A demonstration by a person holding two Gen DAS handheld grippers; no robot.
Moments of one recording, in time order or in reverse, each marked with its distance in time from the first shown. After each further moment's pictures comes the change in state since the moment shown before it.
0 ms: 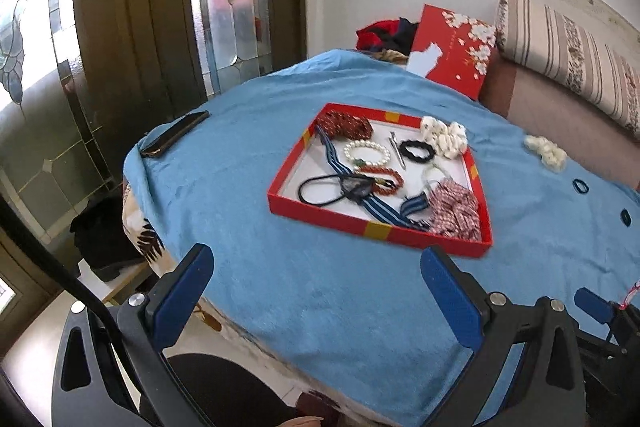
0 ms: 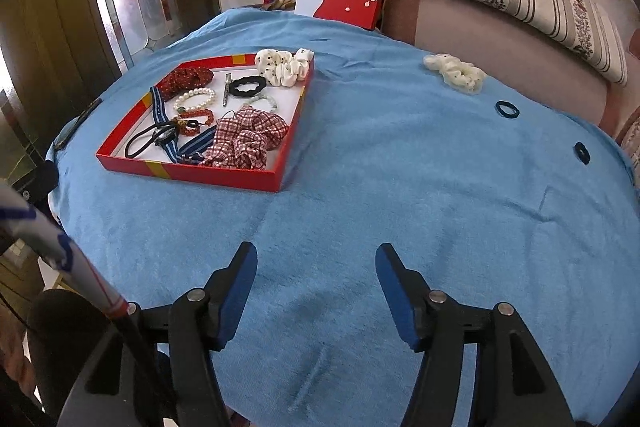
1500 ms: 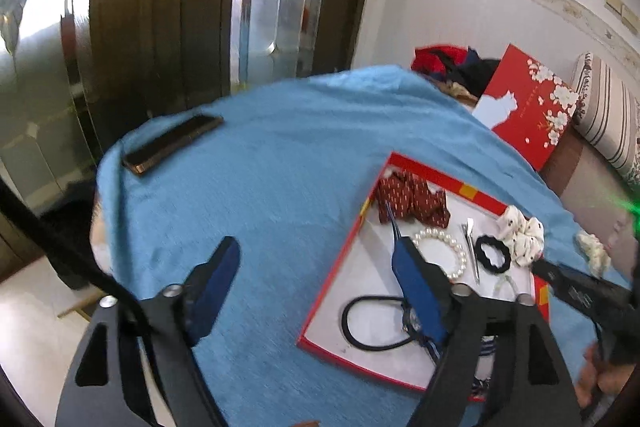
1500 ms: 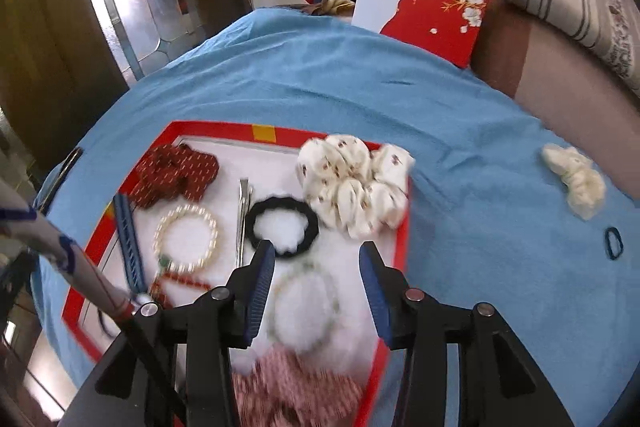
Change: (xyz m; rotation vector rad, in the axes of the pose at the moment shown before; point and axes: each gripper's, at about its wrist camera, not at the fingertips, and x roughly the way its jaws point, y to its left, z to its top) left arm 0.129 0.067 0.089 -0.223 -0.033 0.051; right arm 0.137 0.047 0.171 -0.074 0.034 0.136
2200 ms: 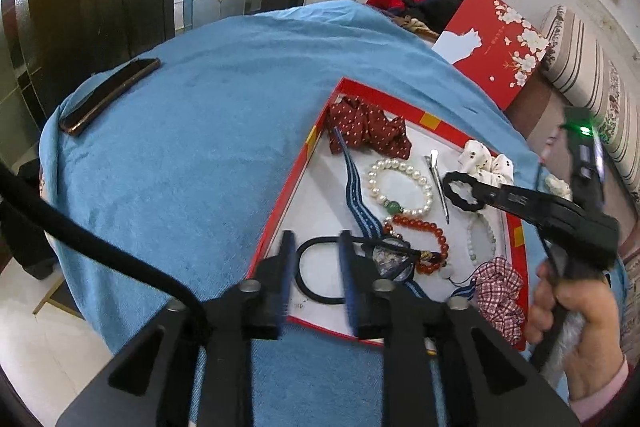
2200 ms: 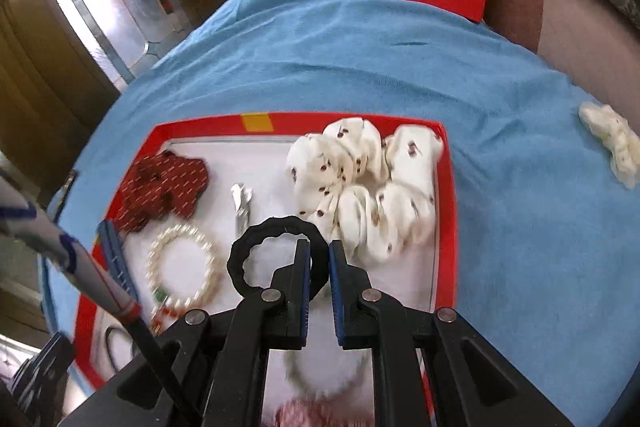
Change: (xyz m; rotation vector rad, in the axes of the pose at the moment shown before) left arm 0.032 -0.013 -0.017 0.051 0.254 -0.183; right arm 0.074 -0.002 0.028 0.113 0.100 0.054
